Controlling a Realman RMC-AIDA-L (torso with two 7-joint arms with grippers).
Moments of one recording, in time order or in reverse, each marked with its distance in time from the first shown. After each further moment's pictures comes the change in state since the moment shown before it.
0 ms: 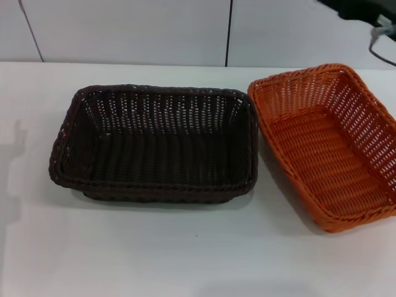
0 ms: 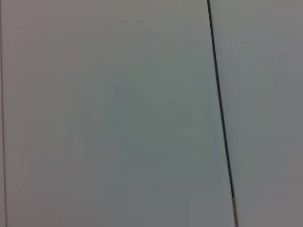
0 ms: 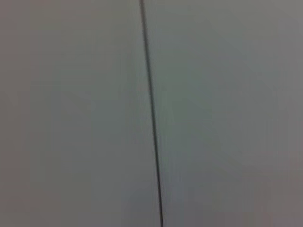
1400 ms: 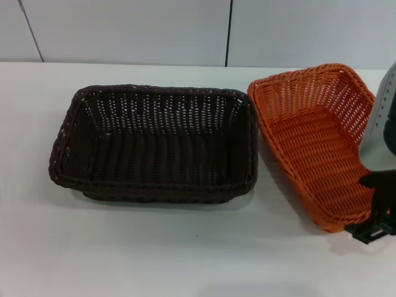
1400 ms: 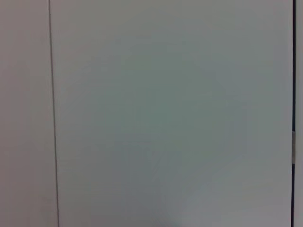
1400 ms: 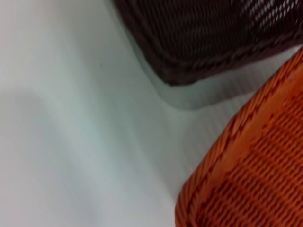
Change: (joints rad) left arm -0.093 -0.002 -0.180 0.121 -0.001 -0.175 -0.044; right arm 0.072 0.227 0.263 0.499 0.001 1.735 -0.877
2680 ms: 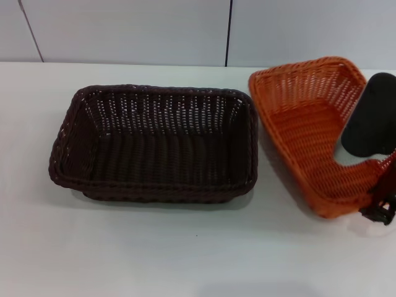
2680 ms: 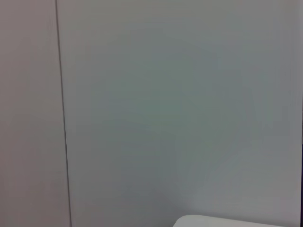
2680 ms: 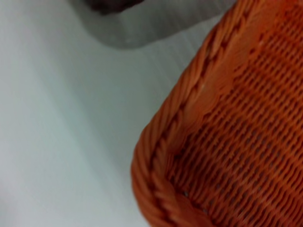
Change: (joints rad) left arm 0.002 0.005 -0.004 0.037 0.003 -0.006 -0.003; right arm 0.072 0.033 -0.027 -0.370 -0.210 -0.220 0.026
